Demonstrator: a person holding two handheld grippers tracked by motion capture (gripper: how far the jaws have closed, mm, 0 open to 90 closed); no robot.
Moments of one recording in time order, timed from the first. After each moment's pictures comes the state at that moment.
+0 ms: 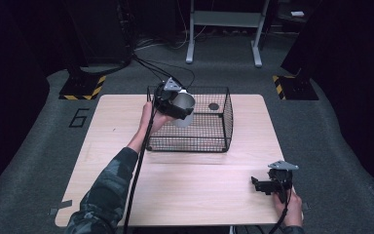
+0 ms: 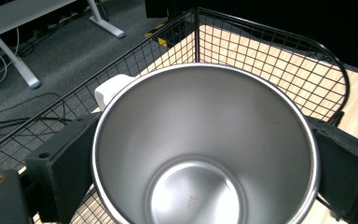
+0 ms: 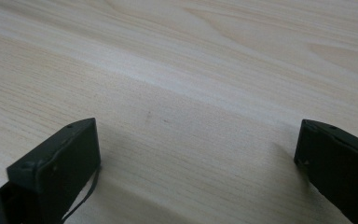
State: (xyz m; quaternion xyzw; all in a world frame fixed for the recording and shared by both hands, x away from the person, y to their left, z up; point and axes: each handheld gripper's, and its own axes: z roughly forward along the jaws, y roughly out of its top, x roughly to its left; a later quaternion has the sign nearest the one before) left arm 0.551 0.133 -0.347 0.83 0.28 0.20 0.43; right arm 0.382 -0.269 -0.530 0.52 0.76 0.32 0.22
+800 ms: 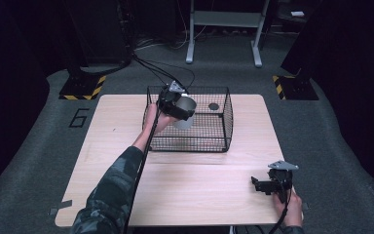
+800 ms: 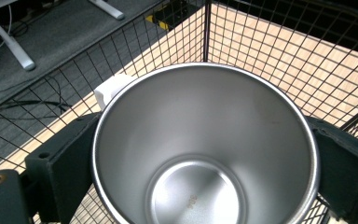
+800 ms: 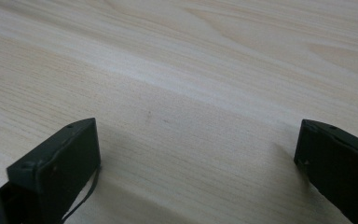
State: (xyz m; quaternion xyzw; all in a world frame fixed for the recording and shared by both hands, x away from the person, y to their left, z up) left arm 0.571 0.123 -0.373 0.84 0.30 0.19 0.41; right arm 0.382 -0.269 -0.530 0.52 0.76 0.32 0.22
